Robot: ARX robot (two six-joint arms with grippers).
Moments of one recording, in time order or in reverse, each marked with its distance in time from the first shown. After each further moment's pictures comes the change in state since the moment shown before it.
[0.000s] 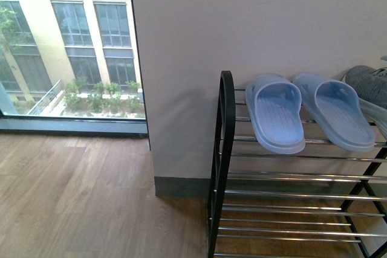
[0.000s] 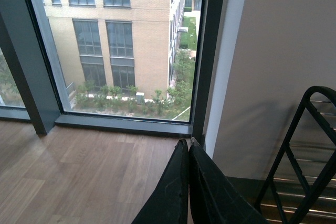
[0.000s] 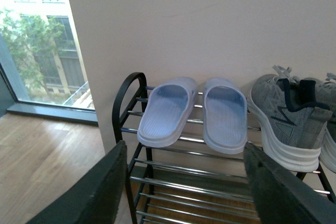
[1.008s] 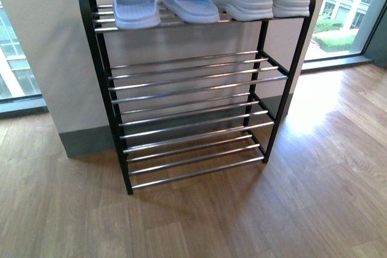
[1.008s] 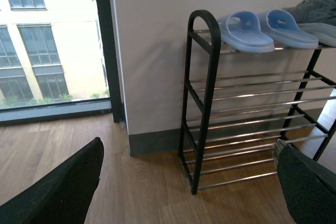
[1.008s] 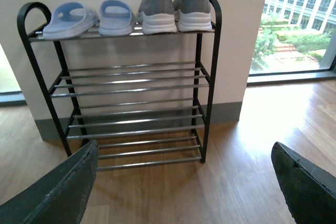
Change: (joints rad) left arm 0.001 -0.001 0.000 0.000 0.002 0.001; right arm 0.001 -0.001 0.000 -0.002 0.003 0.001
